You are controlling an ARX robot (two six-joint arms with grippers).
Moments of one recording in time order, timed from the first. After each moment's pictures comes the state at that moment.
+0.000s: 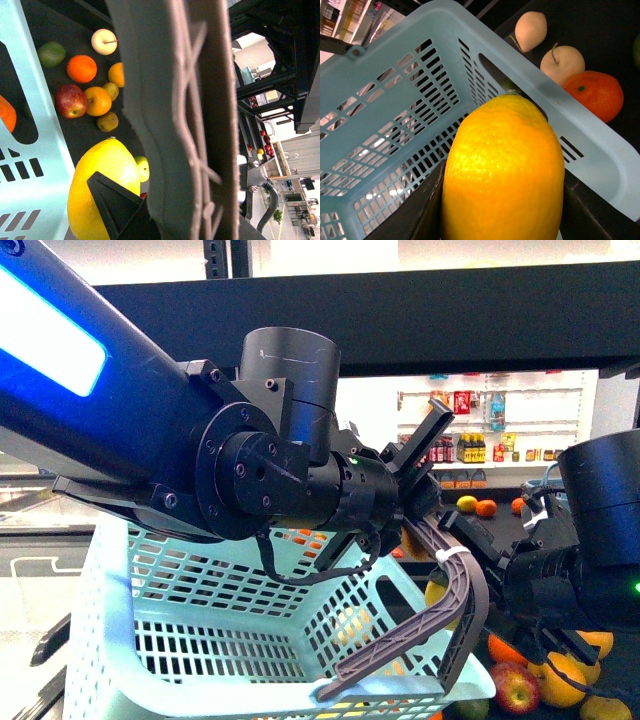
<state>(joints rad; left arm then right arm) -0.52 2.09 1.56 0.31 0.40 -0.87 0.15 1.91 1.06 0.45 -0.19 0.81</state>
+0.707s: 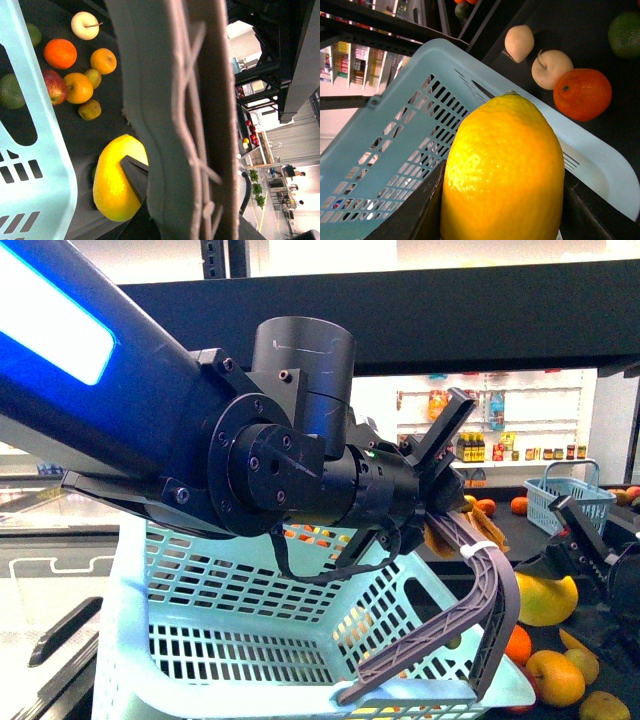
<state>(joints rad) -0.53 2.09 1.56 0.31 0.43 -0.90 0.03 1.85 0.94 0.57 -0.26 1.04</state>
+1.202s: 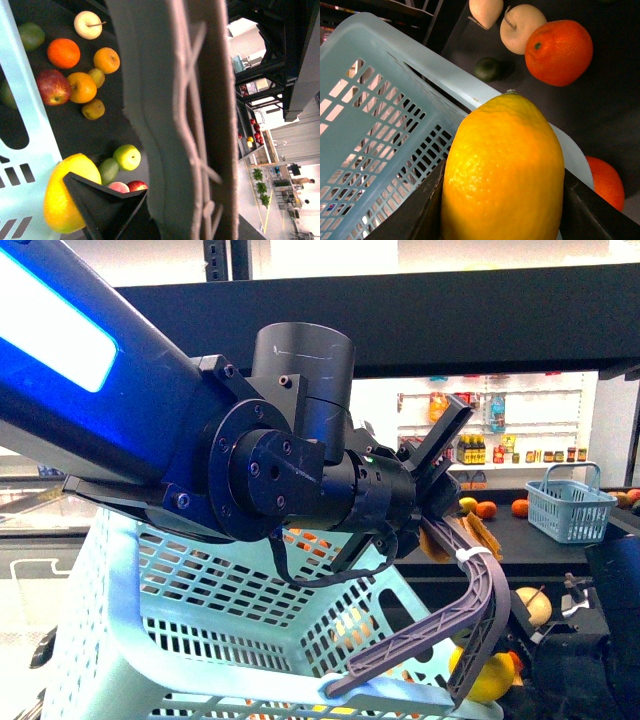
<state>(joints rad) -0.53 2.09 1.56 0.31 0.42 -0.89 0.11 2.04 0.96 0.61 -0.21 1.09</state>
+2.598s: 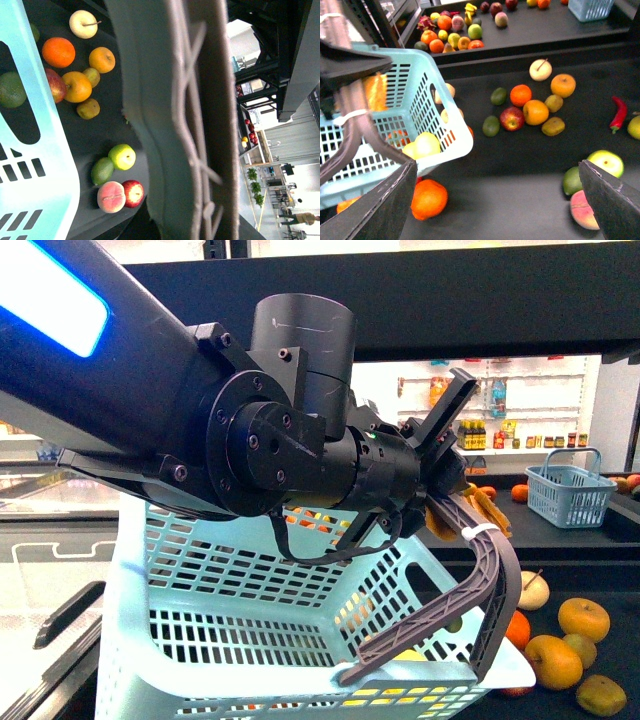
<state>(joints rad) -0.53 2.09 1.56 0.31 0.43 -0.91 0.06 0.67 0.51 -0.07 0.11 0.15</state>
